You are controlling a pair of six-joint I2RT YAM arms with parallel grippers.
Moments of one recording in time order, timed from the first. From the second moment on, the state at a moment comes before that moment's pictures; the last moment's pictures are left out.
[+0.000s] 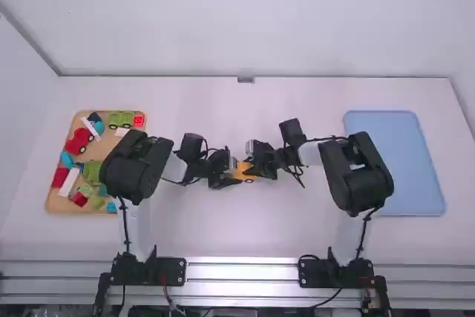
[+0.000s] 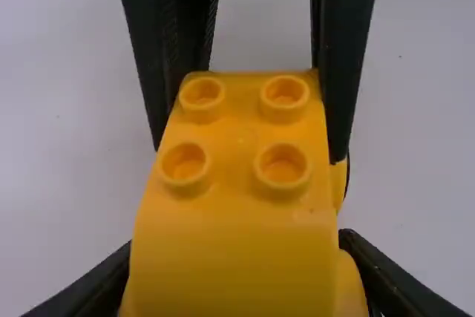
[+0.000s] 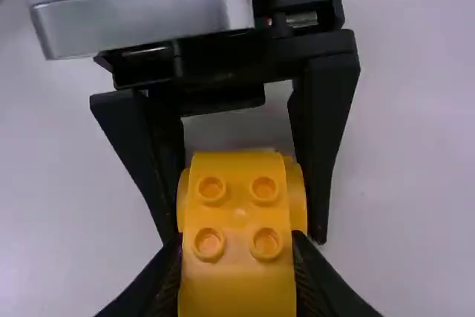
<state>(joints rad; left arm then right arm) -0.25 2.06 0.69 0.48 0.94 0.86 0.33 2.00 0.91 -0.10 -0.98 -1.03</state>
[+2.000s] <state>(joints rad) -0.25 2.06 0.82 0.25 0.91 0.96 0.37 2.03 0.89 0.08 -0.92 -0.93</state>
